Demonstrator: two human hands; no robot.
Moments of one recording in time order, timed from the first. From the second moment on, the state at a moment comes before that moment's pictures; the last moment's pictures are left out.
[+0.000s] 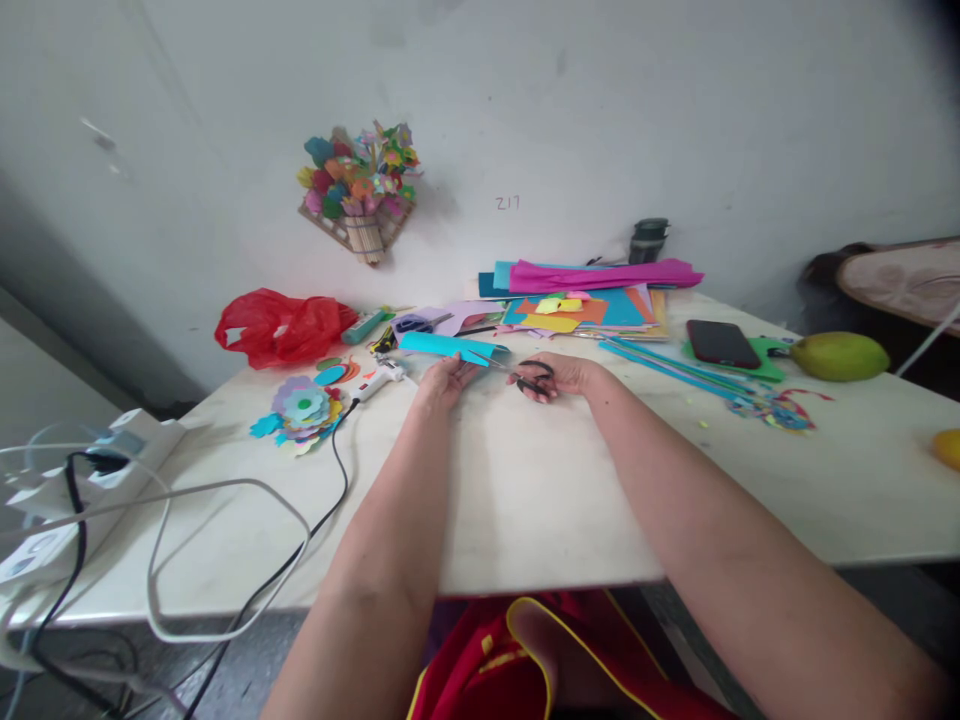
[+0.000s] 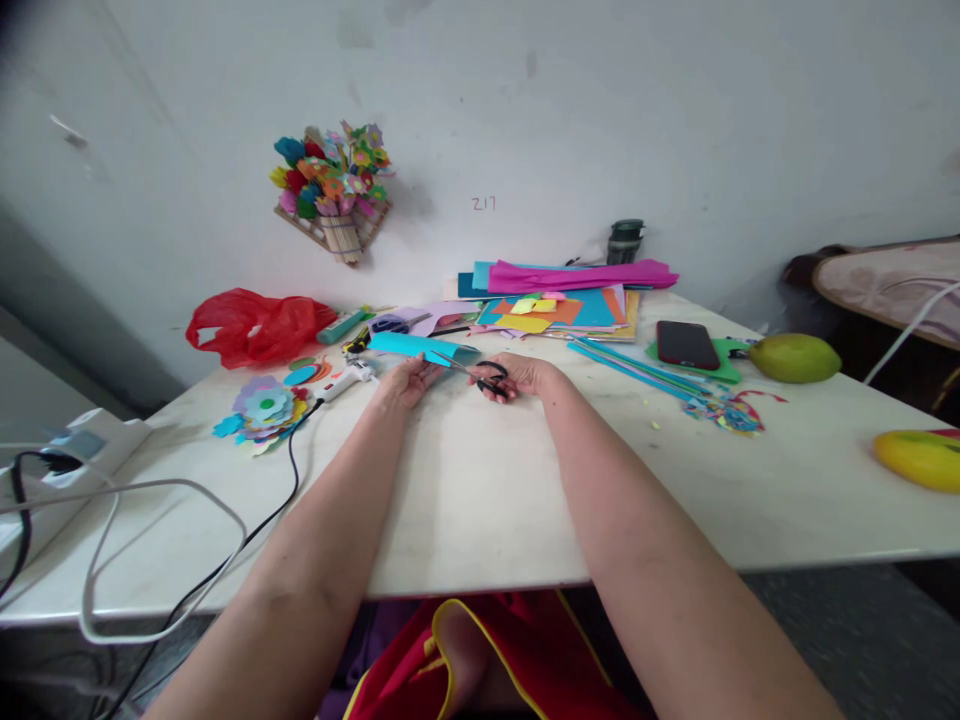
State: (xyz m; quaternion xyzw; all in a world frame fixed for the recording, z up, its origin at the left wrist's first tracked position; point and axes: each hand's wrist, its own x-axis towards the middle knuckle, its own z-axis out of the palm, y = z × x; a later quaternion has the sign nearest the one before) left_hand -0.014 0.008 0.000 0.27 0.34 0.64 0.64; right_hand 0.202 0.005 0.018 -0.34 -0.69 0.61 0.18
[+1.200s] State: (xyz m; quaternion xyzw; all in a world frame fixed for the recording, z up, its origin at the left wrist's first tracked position) left_hand -0.012 0.004 0.004 0.26 0.34 0.63 0.64; right_hand 0.199 0.004 0.019 -0.36 -0.68 0.61 0.18
